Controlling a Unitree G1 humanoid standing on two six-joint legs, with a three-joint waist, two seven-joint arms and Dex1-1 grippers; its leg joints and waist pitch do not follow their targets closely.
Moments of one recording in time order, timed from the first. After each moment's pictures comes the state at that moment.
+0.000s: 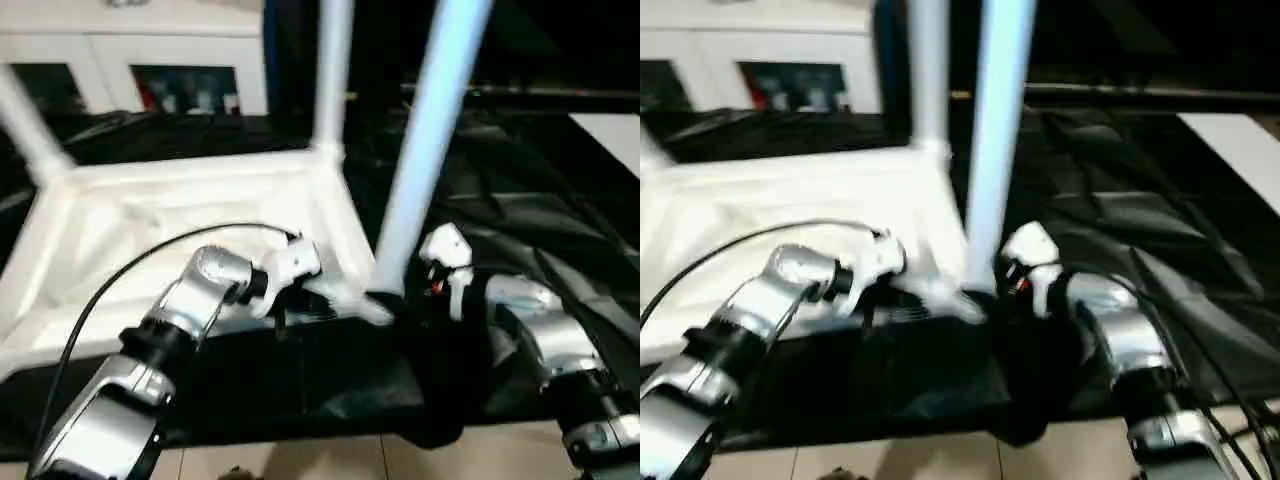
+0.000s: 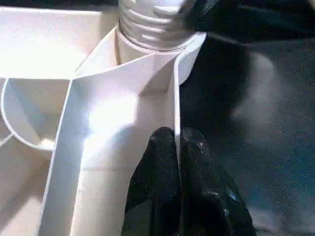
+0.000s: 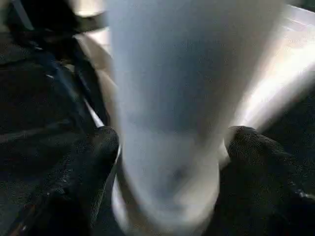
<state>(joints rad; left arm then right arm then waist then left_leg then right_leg) -0.66 0.32 -0.37 0.59 0.02 0.21 -1.24 -0.44 -0.41 0.17 0.43 0.19 0.12 1.03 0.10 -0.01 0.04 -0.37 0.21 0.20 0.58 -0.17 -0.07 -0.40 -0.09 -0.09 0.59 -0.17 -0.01</state>
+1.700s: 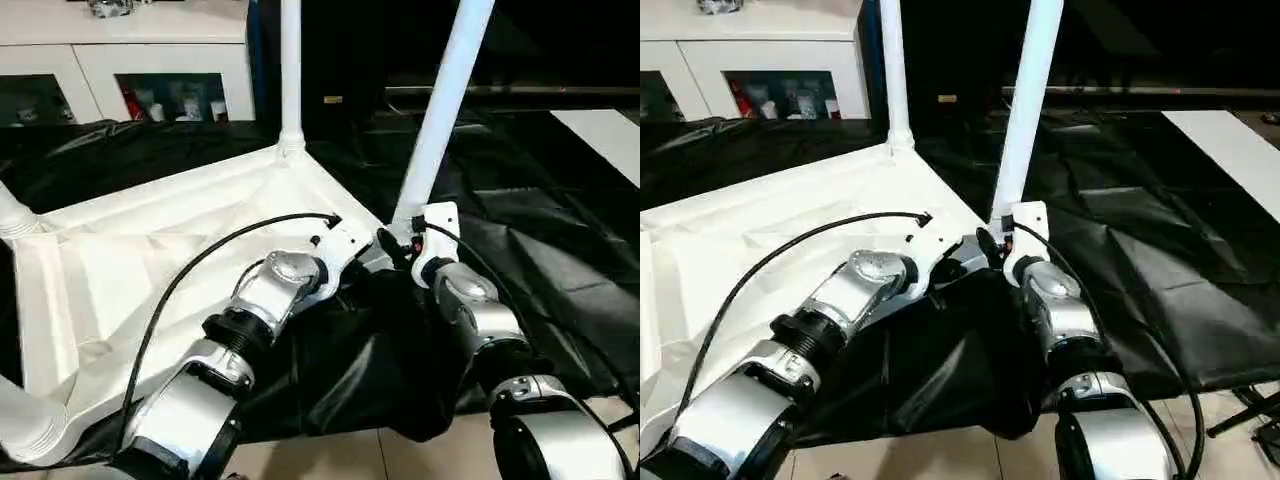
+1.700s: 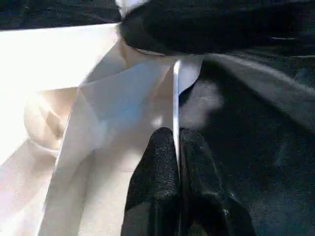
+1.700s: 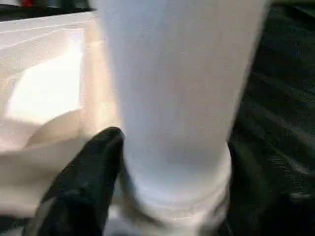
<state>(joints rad) -0.80 0.06 -0.28 0.86 0.11 0.25 -0.58 -0.64 -0.12 -0.02 0.87 0.12 -0.01 0.37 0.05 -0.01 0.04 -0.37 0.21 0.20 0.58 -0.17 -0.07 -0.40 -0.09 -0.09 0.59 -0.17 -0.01</state>
